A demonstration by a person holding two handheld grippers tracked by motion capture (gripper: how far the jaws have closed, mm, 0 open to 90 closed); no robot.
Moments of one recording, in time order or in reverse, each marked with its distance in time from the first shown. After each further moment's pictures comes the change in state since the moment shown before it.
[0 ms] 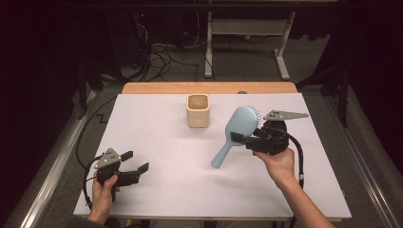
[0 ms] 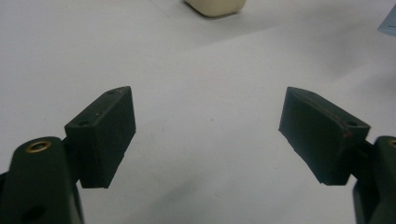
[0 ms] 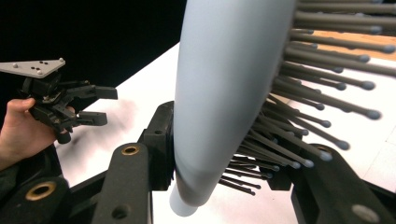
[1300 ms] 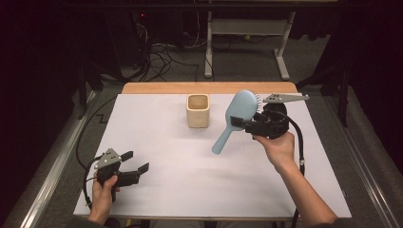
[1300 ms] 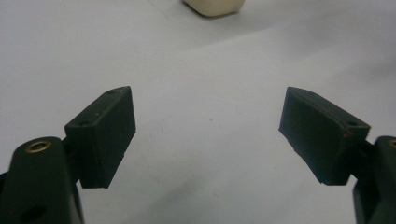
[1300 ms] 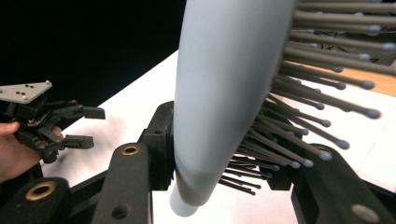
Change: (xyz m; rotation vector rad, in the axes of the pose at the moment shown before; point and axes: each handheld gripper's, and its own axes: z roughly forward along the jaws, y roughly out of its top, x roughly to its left) left arm 0.000 0.000 0.000 0.000 -0.004 0.002; right arm -0.007 0.038 0.003 -0.012 -0.040 -0.023
